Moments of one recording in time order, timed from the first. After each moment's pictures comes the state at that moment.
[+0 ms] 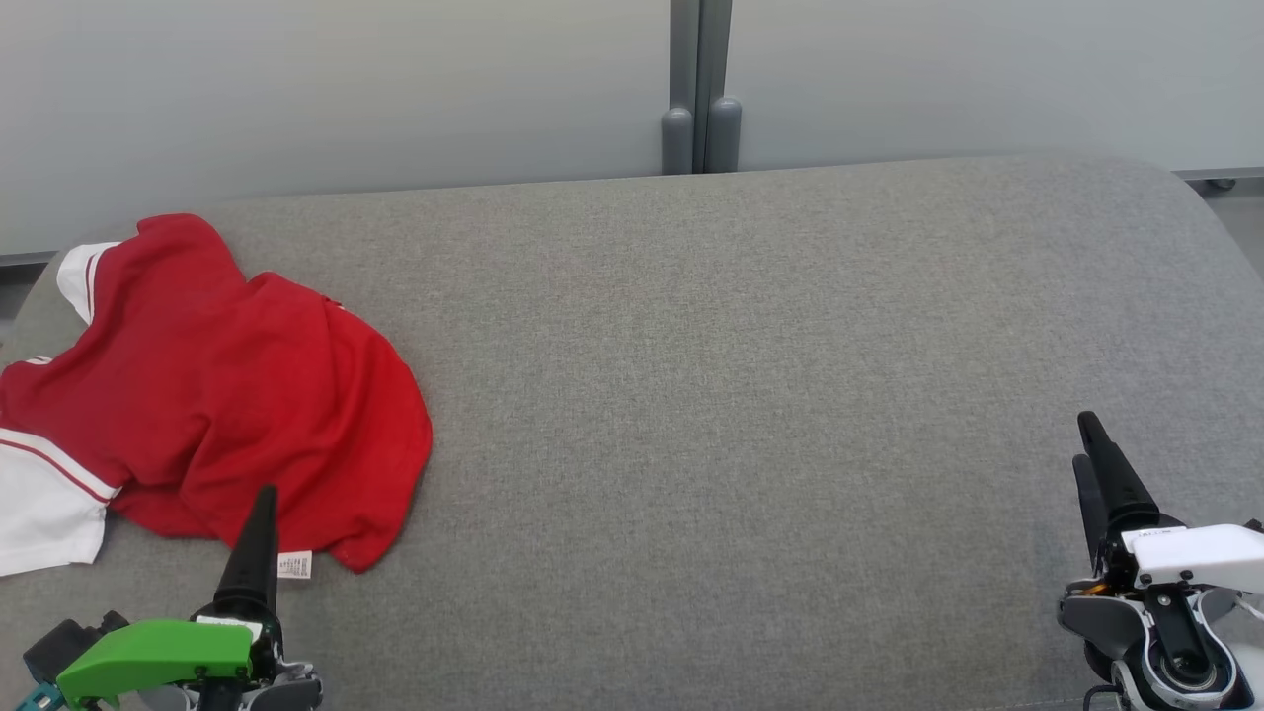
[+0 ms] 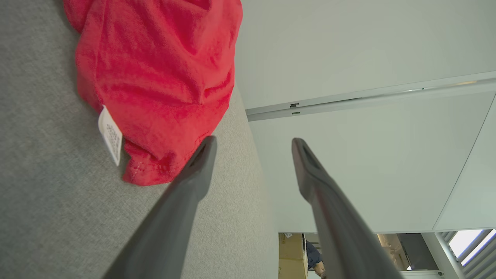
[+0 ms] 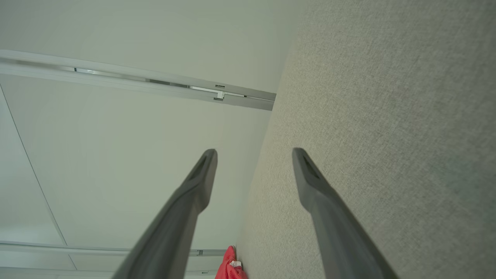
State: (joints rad) left arm -0.02 0.05 0.02 0.30 -1.52 -0.12 0.04; right arm -0.01 -0.09 -0.06 0.29 1.44 0.10 0.04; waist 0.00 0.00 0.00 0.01
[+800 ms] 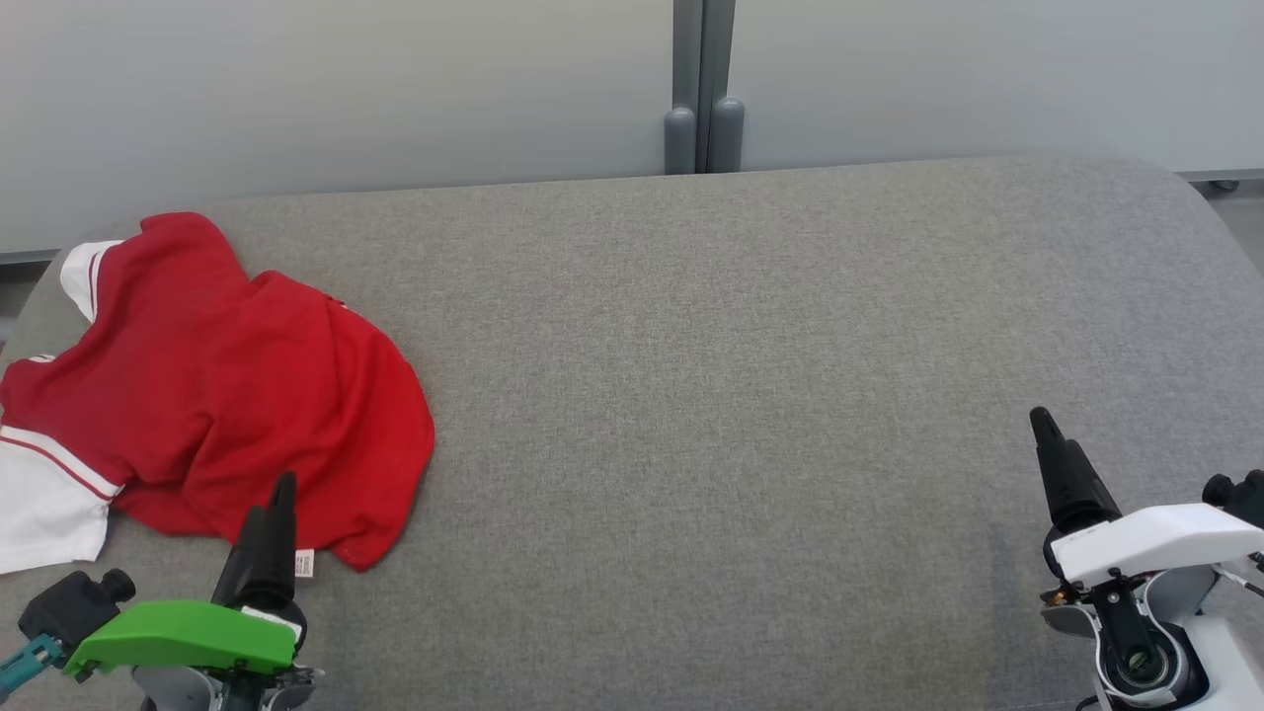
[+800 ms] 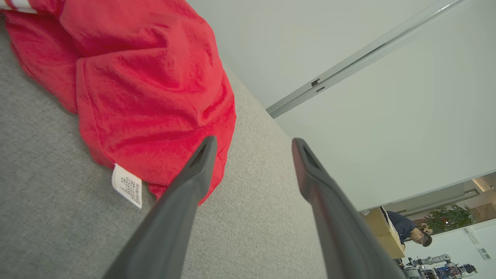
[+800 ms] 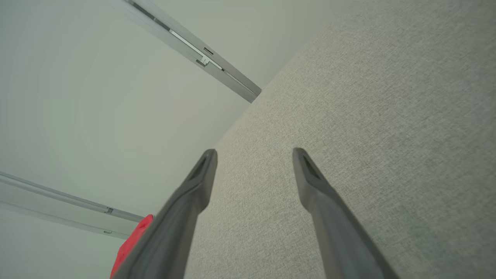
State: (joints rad) left arm -0.02 0.11 -0.04 0.25 -1.15 -0.11 -0.04; right arm -0.01 -0.14 0.06 0.23 1.02 0.02 -0.04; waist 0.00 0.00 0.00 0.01
